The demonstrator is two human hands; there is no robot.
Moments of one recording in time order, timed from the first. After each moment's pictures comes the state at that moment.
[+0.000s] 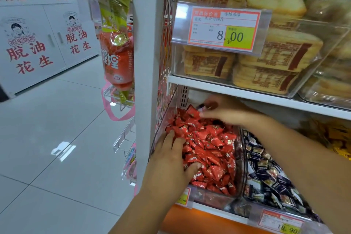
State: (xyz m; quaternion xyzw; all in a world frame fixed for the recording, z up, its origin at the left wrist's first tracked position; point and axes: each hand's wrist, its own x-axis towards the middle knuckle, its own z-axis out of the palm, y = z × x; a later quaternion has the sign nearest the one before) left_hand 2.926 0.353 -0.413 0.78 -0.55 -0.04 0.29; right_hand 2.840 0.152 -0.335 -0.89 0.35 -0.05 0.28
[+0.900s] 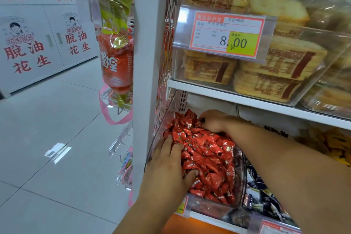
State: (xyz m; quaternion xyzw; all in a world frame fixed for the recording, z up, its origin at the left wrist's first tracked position) left_hand 2.924 0.352 -0.416 0.78 -0.55 -0.04 0.30; right_hand 2.876 0.109 -0.382 -0.90 0.40 0.13 0.09
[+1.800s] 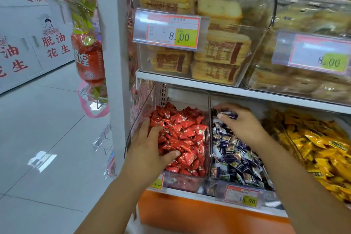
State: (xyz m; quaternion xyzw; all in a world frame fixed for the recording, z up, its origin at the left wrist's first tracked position) left_hand 2.918 0.352 -0.401 0.78 -0.53 -0.09 0.31; right_hand 2.726 0.192 -0.340 -0.78 0.45 -0.28 0.33
